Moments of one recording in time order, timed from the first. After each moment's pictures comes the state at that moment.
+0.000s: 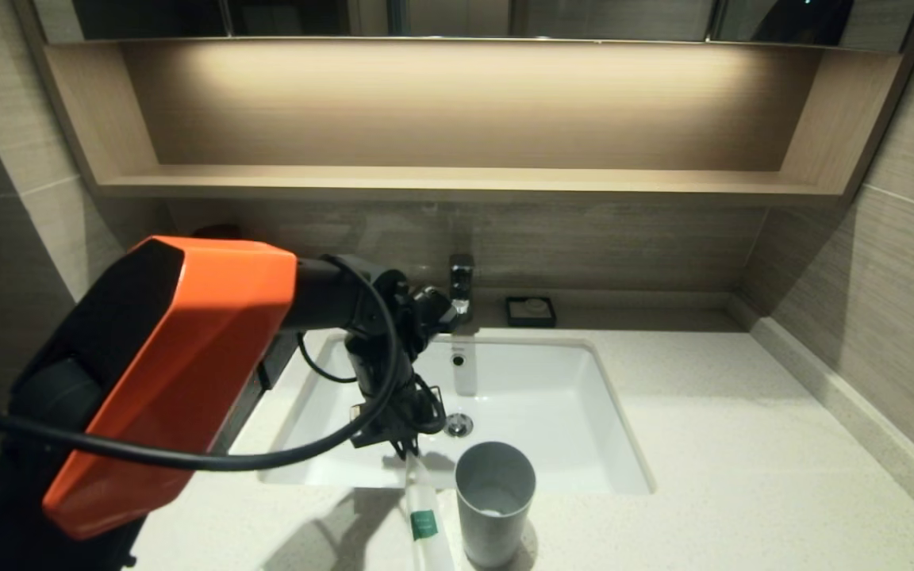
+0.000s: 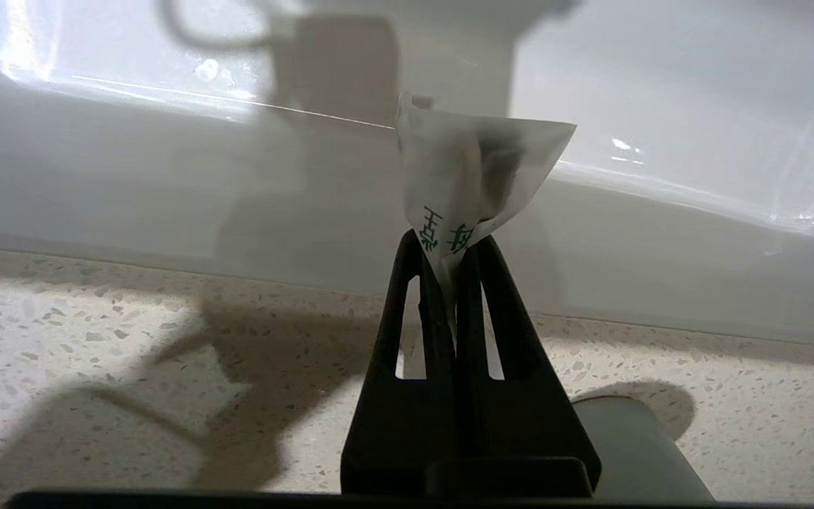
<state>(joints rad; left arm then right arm) -0.58 2.33 -1.92 0.96 -0.07 -0.76 0.00 0.00 0.00 0.00 0.00 0.00</state>
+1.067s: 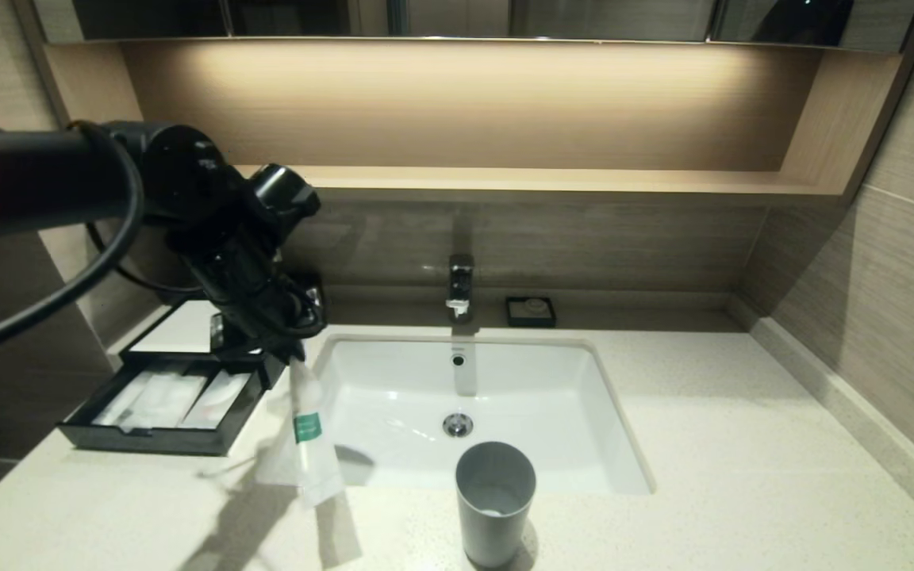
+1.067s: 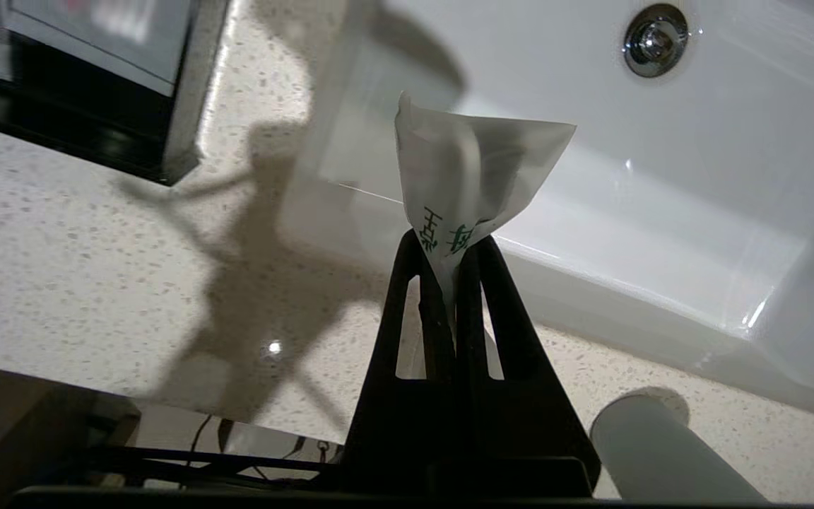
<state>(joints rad) -0.31 2.03 -1.91 1.05 0.06 -0.63 0.00 0.00 0.00 0.00 0.00 0.00</state>
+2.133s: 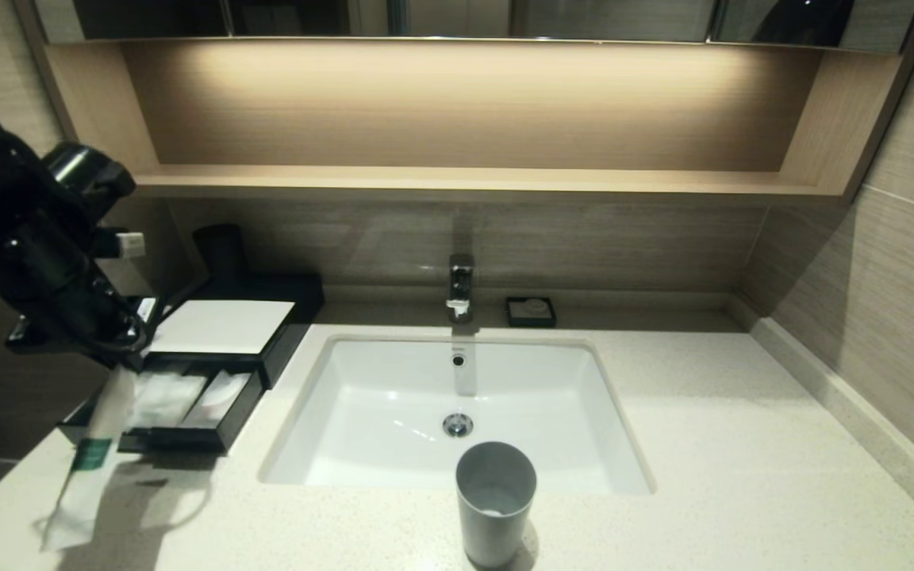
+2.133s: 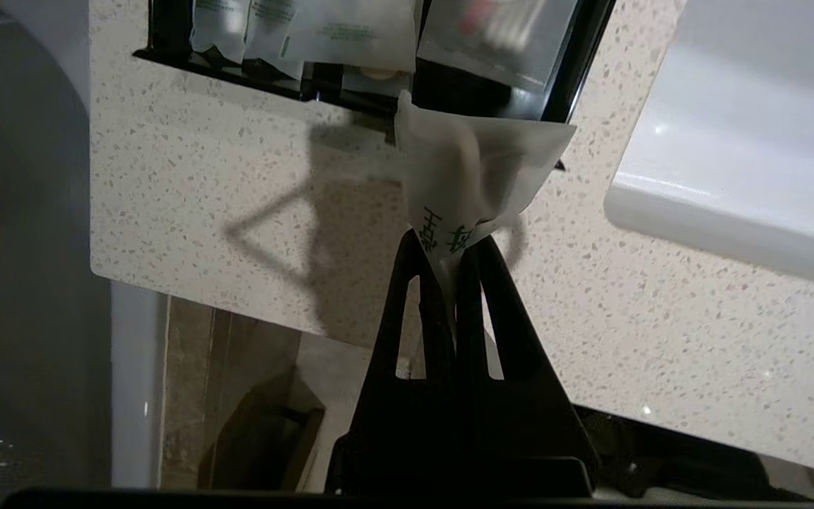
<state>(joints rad) 0.05 1.84 -1.72 1.07 0.09 -0.09 0.00 0.00 0.00 0.00 0.00 0.00</state>
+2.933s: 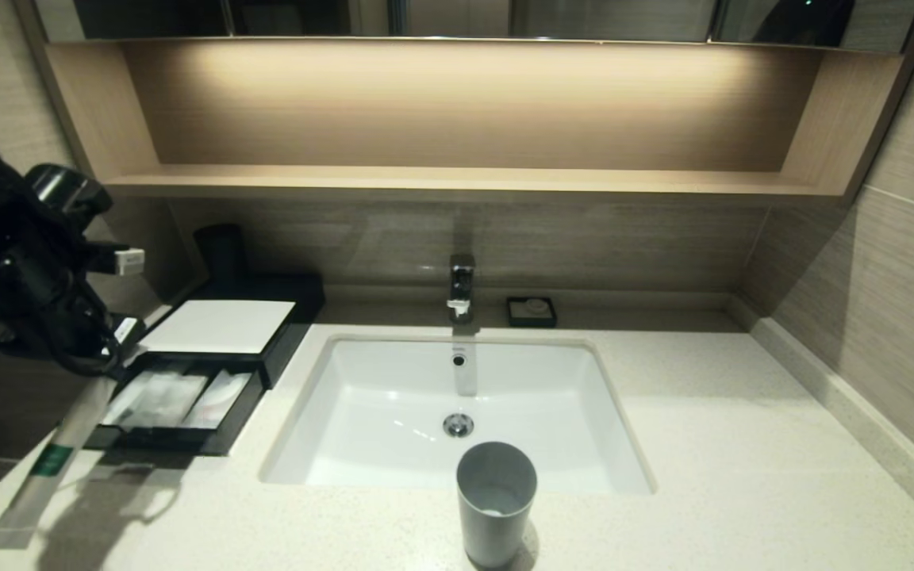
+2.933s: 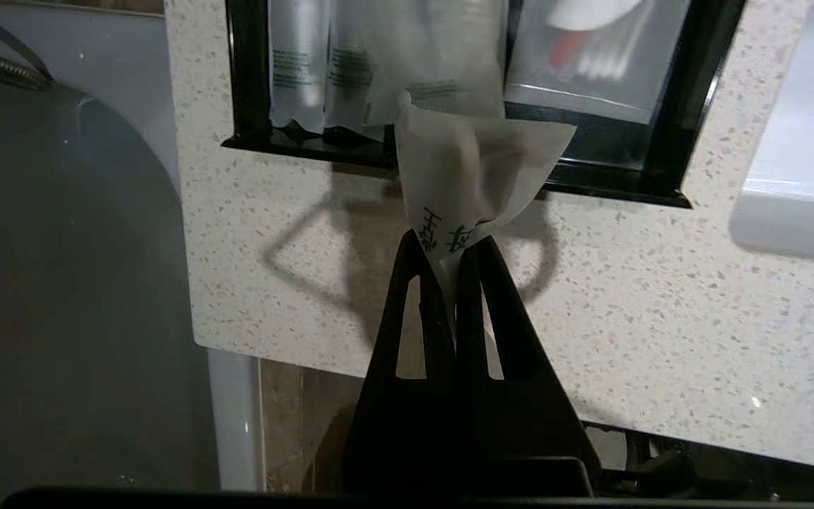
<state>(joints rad) 0.15 1.88 -1.67 0.97 0.09 0.18 0.00 0.00 0.00 0.00 0.00 0.00</state>
